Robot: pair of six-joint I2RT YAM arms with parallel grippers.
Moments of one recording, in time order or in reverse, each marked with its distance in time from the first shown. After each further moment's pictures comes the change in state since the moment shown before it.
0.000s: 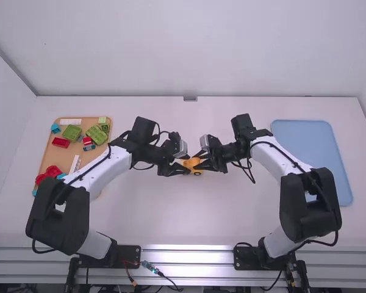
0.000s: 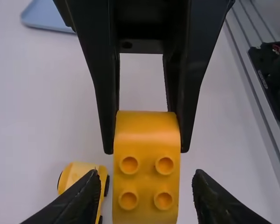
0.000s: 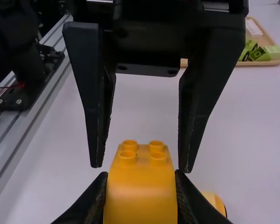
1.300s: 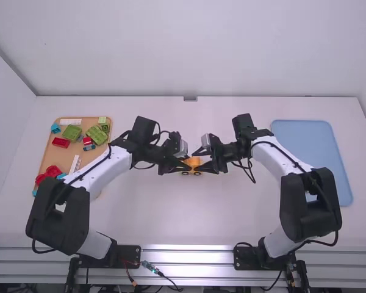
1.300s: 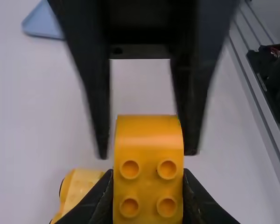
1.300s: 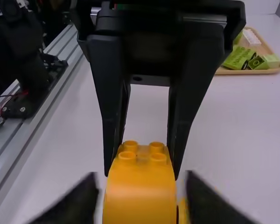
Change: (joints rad) left arm -0.003 0.000 0.000 0.021 0.013 0.000; right arm -0.010 0.000 0.000 0.001 -0.040 0.001
